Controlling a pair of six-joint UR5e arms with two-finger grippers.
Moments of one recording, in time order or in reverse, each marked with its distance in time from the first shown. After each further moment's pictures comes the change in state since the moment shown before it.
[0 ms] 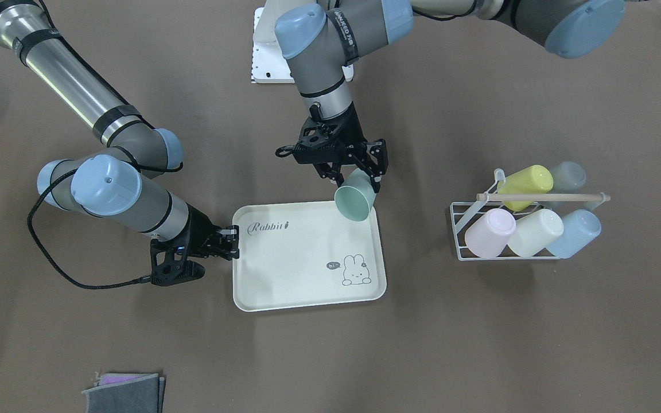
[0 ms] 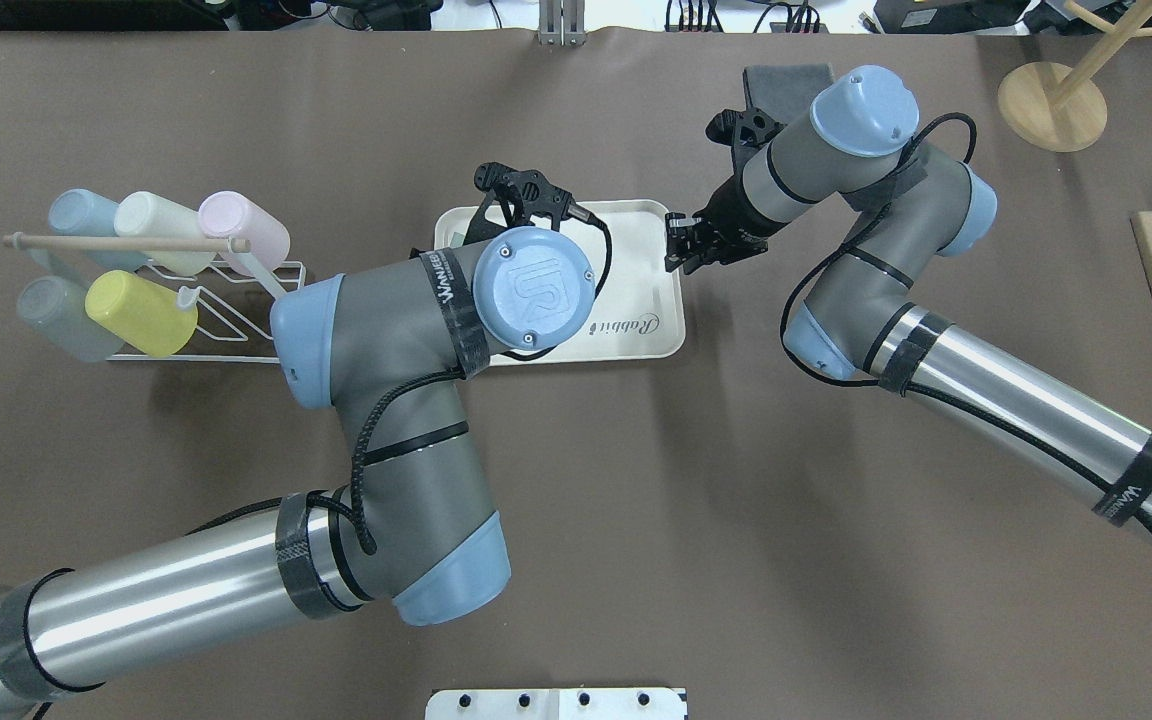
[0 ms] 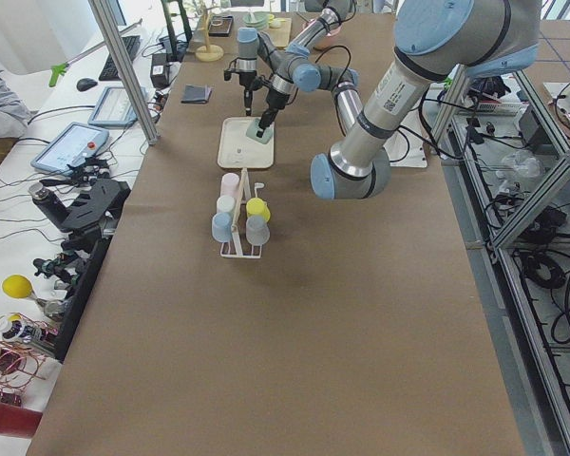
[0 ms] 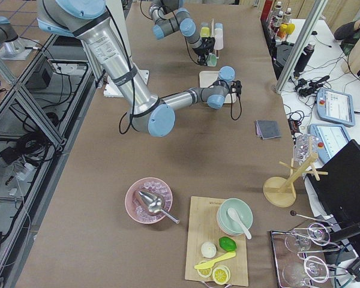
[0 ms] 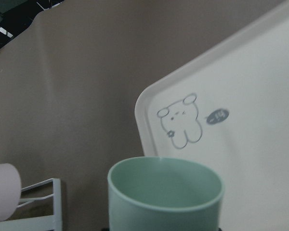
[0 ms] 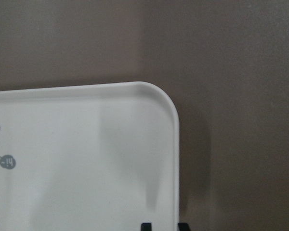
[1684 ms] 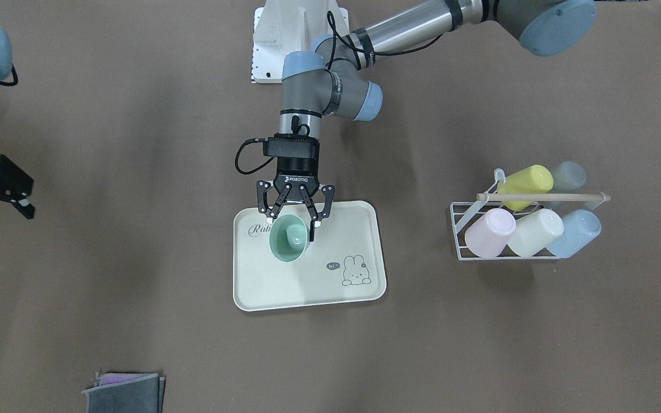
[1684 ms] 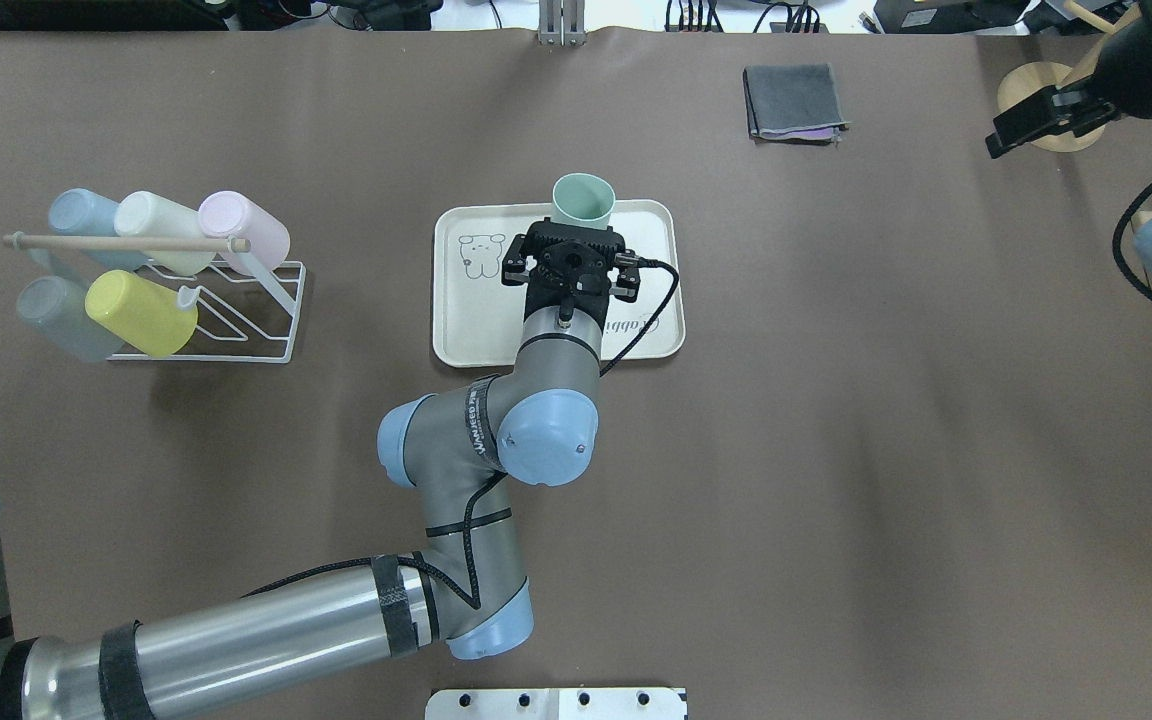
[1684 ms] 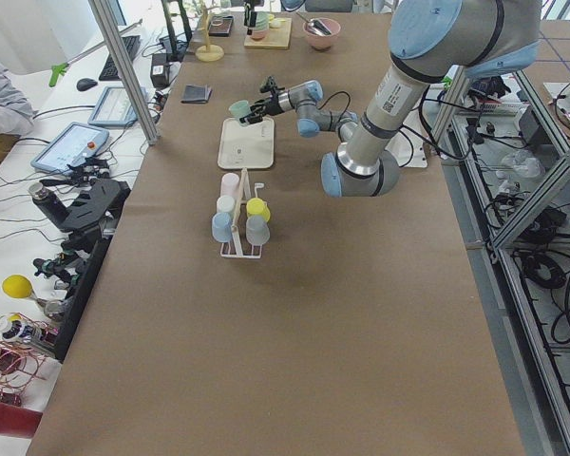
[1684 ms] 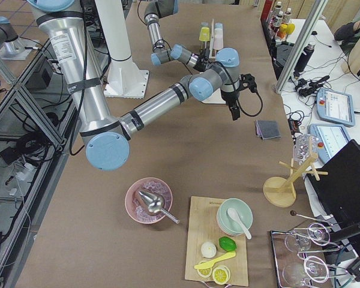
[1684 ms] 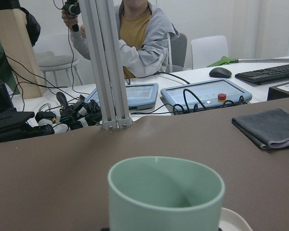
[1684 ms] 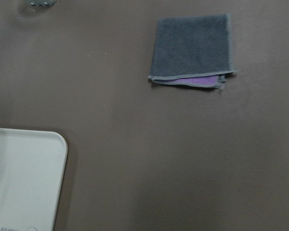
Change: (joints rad) left arm 0.135 -0.037 0.458 -0.934 0.609 -0.043; right arm 0.417 -0.390 0.734 -0.773 -0.059 -0.799
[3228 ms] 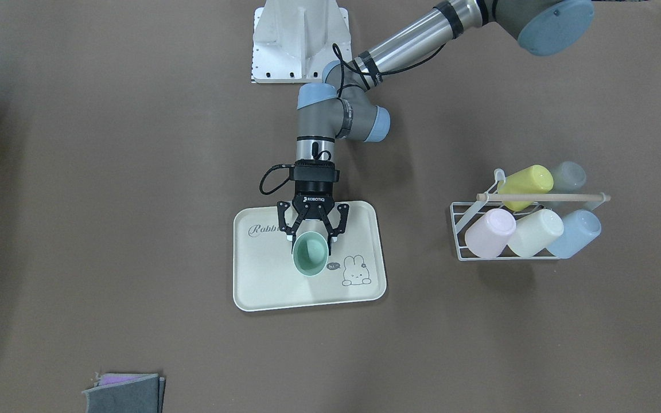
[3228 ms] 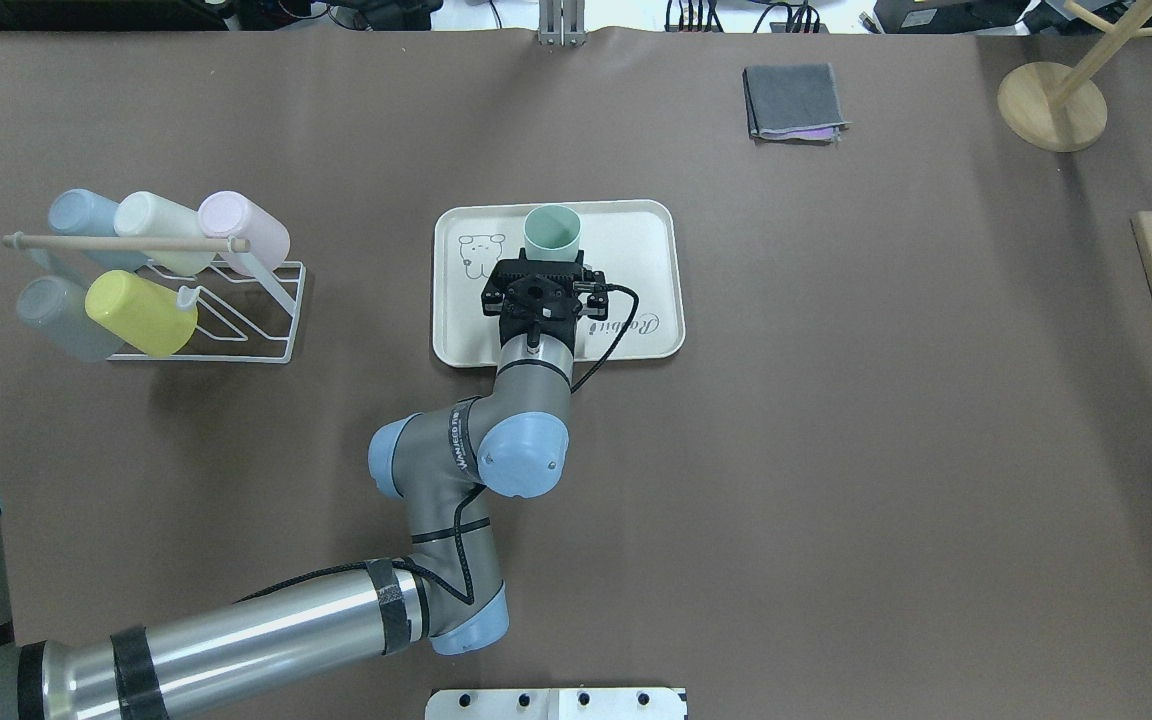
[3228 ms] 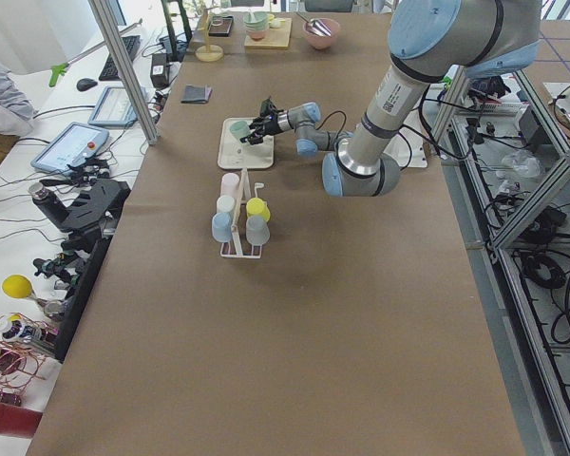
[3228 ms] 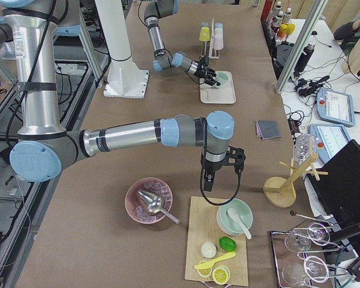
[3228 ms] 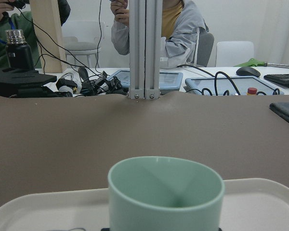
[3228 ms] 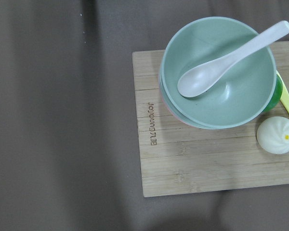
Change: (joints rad) left arm 0.012 0.002 0.162 -0.151 0.020 -0.107; right arm 0.334 -0.268 -0.149 -0.174 0.140 -0.184
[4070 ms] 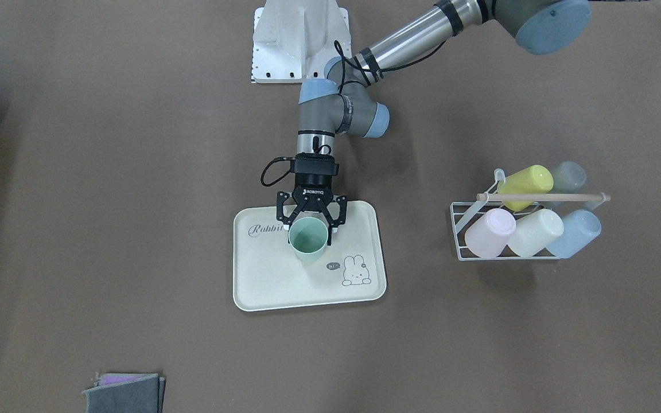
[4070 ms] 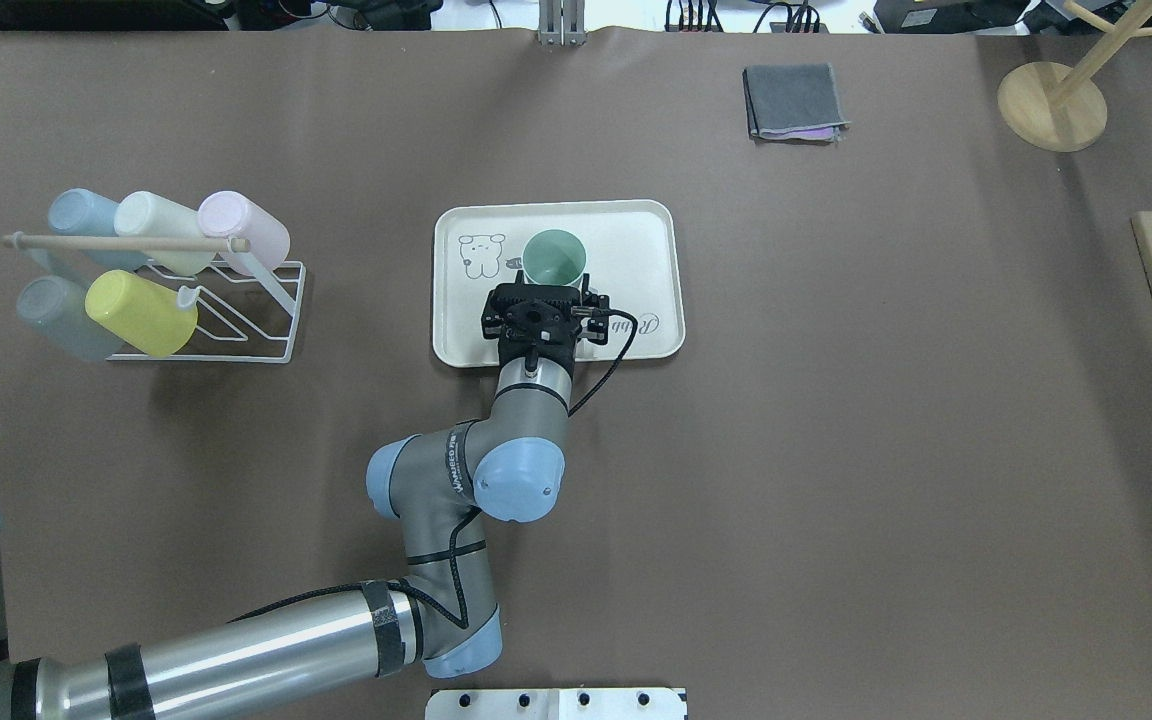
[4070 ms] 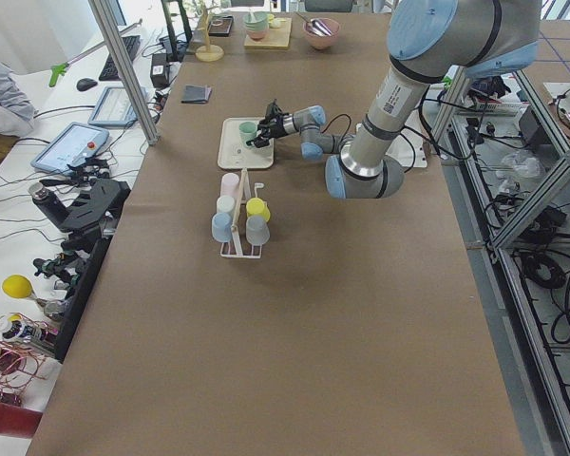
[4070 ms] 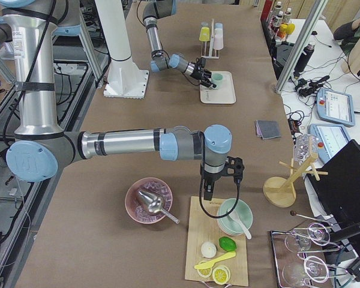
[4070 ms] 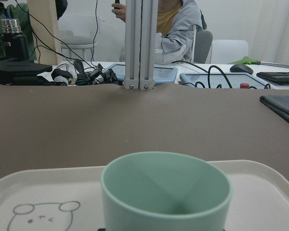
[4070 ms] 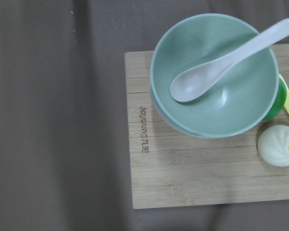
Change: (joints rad) left arm 0.030 0.021 -0.008 -0.032 0.018 -0.003; right arm -0.001 -0.021 -0.052 0.108 0.007 -0.006
